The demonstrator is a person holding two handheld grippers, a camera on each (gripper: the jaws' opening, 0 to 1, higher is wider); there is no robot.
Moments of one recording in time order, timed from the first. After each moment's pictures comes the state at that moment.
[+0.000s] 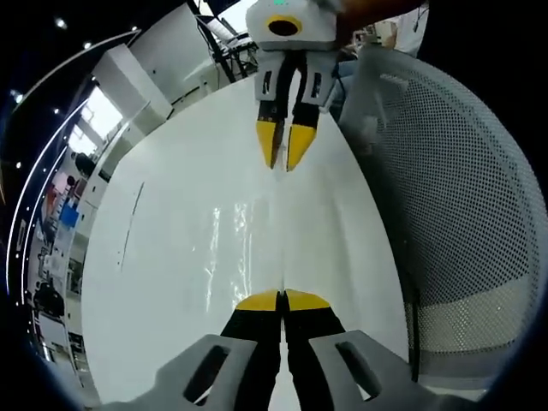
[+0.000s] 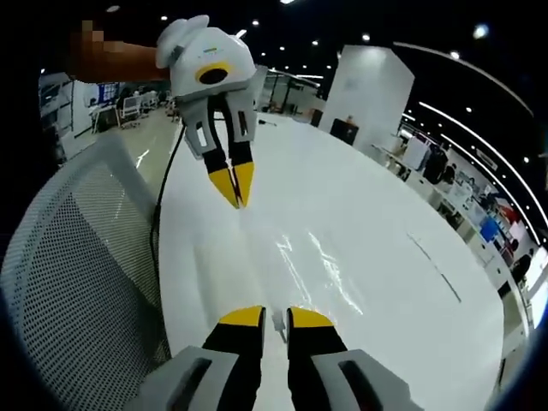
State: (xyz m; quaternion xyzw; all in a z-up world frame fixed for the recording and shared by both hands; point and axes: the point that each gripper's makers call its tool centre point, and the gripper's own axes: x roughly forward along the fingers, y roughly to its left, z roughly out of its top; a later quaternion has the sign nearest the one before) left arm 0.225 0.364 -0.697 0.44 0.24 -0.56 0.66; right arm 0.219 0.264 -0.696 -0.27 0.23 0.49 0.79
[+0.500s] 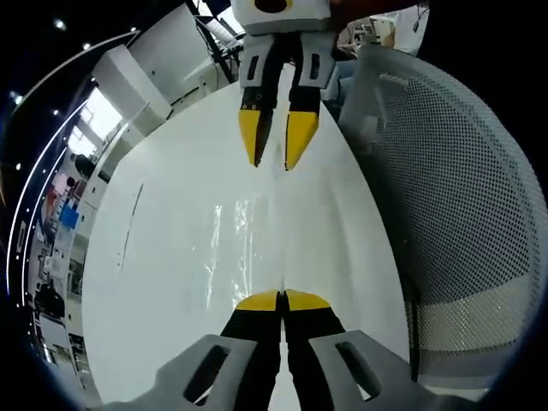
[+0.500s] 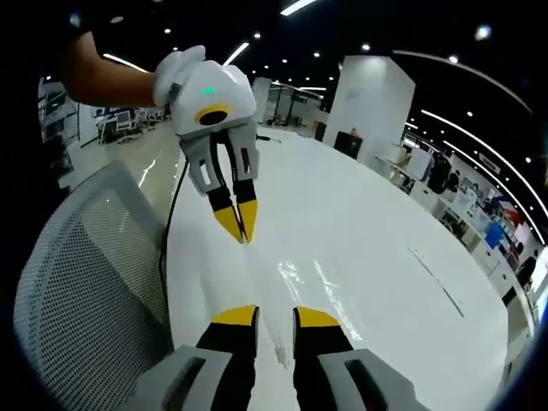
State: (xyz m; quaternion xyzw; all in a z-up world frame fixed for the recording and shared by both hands) left arm 0.224 0.364 -0.698 0.44 0.24 -0.56 0.66; right arm 0.220 0.281 -0.675 -0.26 0.21 0.51 0.79
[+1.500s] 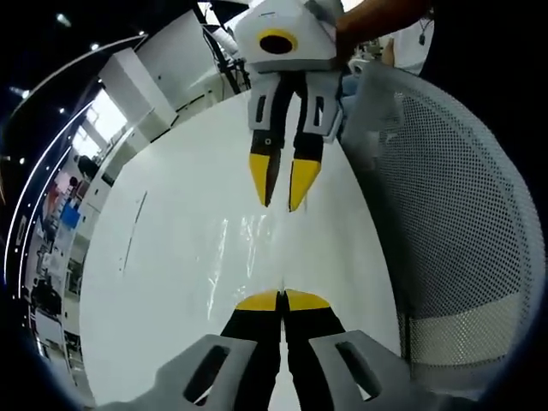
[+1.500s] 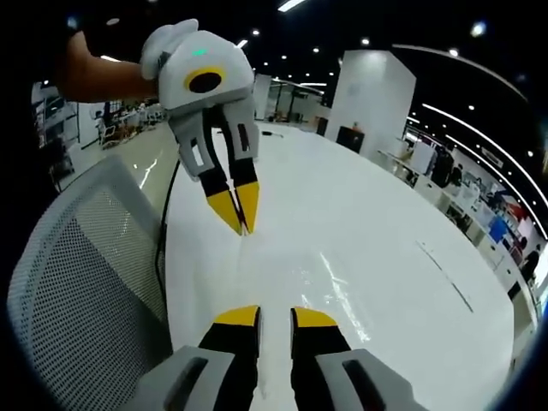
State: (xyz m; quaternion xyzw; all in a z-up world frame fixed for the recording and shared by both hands) left arm 0.218 0.352 -0.682 0.41 0.23 -0.57 0.67; right arm 0.220 0.289 -0.694 -0.25 0.23 0.51 0.79
